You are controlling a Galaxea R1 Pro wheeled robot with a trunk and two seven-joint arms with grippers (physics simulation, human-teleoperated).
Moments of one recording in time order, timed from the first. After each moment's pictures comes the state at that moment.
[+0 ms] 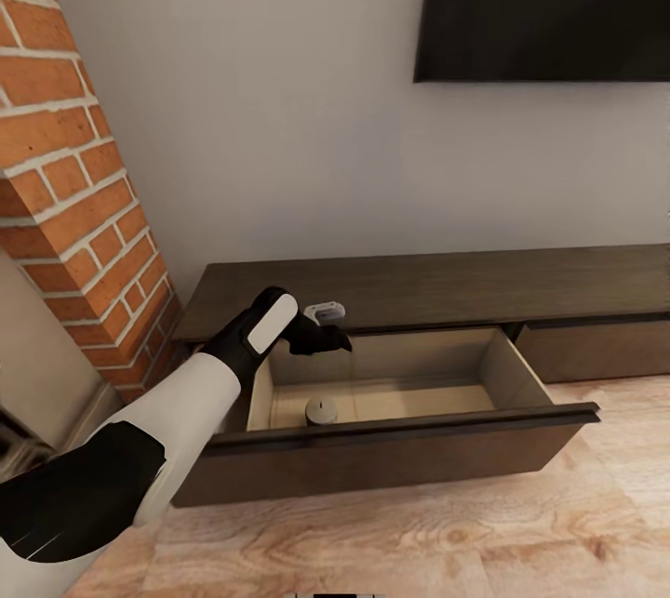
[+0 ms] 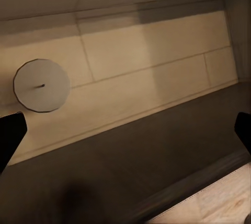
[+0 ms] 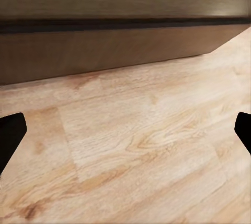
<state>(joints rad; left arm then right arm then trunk) -1.16 -0.16 -0.44 -0.60 0.90 1.01 0.28 -0.93 -1.11 0.08 -1.13 -0.11 1.04 0.49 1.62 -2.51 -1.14</state>
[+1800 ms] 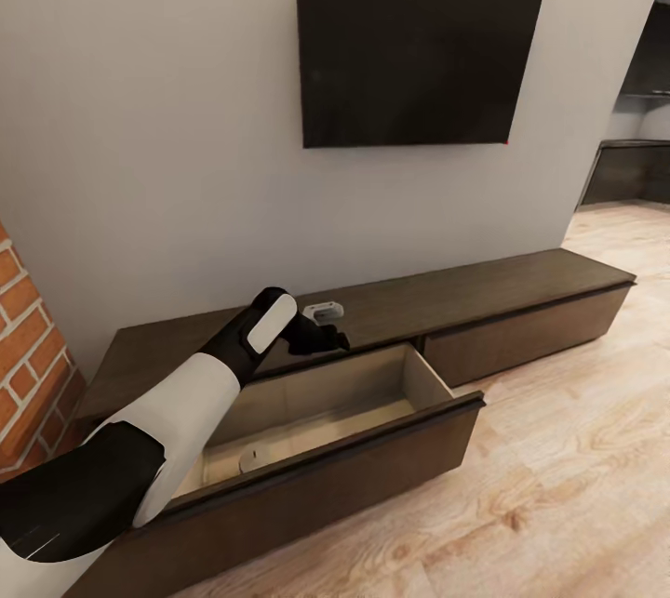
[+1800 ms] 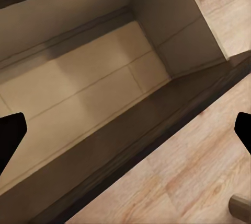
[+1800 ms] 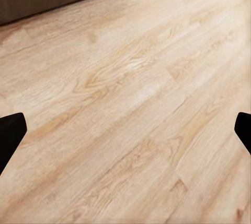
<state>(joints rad) -1.16 -0.16 -0.43 -0.60 0.89 1.01 0.29 -0.93 -0.96 0.08 -0.98 0.05 1.04 0.48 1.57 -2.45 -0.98</state>
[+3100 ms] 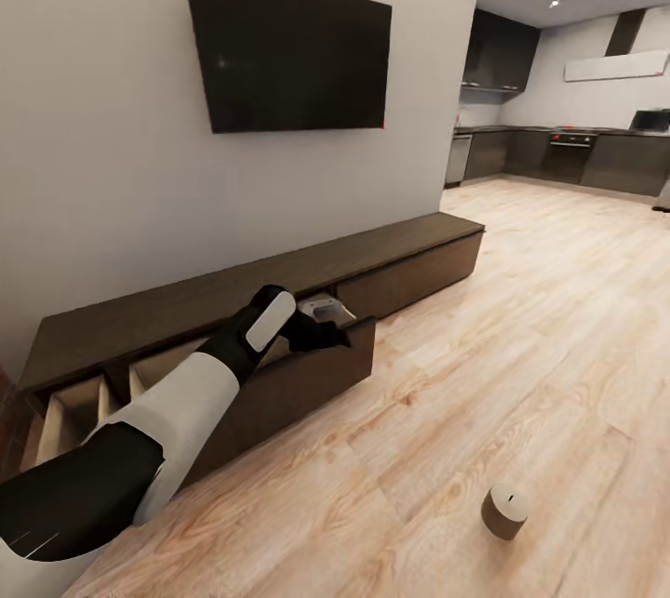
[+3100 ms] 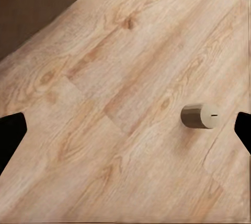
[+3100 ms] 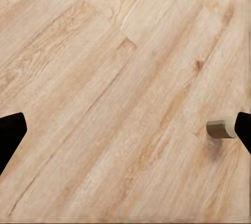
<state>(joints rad) -1.16 -0.15 -0.42 -0.62 0.89 1.01 0.29 -0.93 -0.90 0.07 -0.85 0.05 1.04 0.48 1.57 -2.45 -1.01</state>
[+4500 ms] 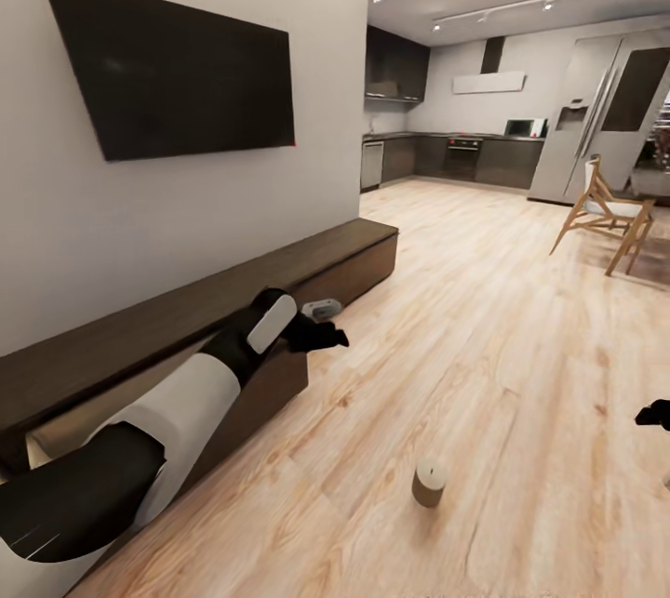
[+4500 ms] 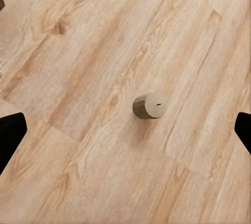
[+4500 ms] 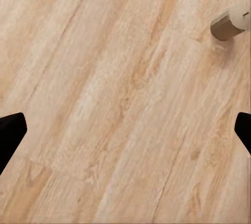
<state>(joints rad) -1.15 -0.16 -0.43 -0.60 0.89 0.96 0.30 -0.93 -0.76 0.06 -0.45 0.03 0.81 0.49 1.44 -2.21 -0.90</state>
